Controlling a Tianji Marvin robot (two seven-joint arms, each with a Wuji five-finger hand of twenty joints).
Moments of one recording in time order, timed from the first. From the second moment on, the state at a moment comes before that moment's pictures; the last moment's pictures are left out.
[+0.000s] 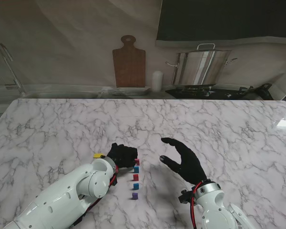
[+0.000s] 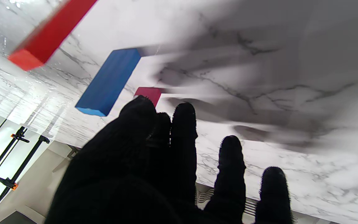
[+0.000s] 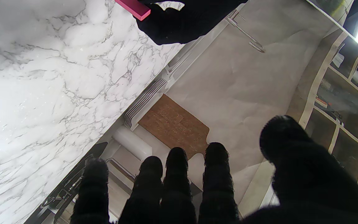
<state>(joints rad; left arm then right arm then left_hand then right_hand) 1.27 -1.11 -0.75 -1.41 0.66 0.22 -0.07 -1.90 -1.16 1.24 -1.88 -0.39 -0.02 -0.21 1.01 -0.42 0.40 -0.09 0.53 0.13 0.87 0.67 0.85 0.06 0.45 0.67 0.28 0.30 0.65 0.81 -0.08 0.33 0.57 0.70 0.42 -0.32 0.63 -0.06 0.31 -0.12 0.34 0.36 0.36 -0.01 0.30 0.23 0.32 -0.08 0.06 0.16 -0.01 0.21 0.57 0.43</state>
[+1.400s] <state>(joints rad) 1.39 -1.07 -0.98 -1.49 0.90 0.13 -0.16 -1.90 -1.16 1.24 -1.88 -0.39 -0.02 -0.21 0.84 -0.35 0.46 -0.07 0.47 0.15 0.42 0.51 0.50 0.12 0.35 0.41 0.19 0.31 0.40 0.64 -0.09 0.32 0.46 0.73 0.42 -0.32 0.63 -0.06 0.31 -0.12 0.34 0.36 0.36 -0.01 0.30 0.23 0.32 -0.08 0.06 0.16 -0.01 0.21 0.57 0.43</state>
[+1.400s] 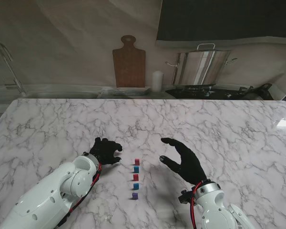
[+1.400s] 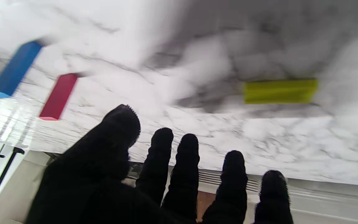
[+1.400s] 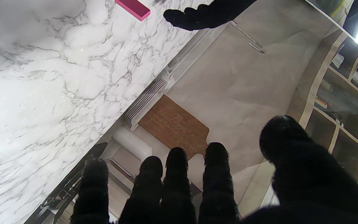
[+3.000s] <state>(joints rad) 1.39 -1.03 -1.06 -1.34 1.05 0.01 -0.06 -1.90 -1.16 1.24 -1.88 -0.39 -0.01 -0.20 0.80 -0.42 0.61 -0.06 0.37 0.11 0.66 0.71 0.55 -0.01 0.51 0.48 0.21 0.30 0.46 0.63 -0.08 0.31 0.60 0.65 0.42 -0.32 0.63 -0.06 0.31 -0.12 0.34 0.36 0.36 -0.01 0.30 0.23 0.32 -0.08 0.06 0.16 -0.01 0.21 0.57 0.43</state>
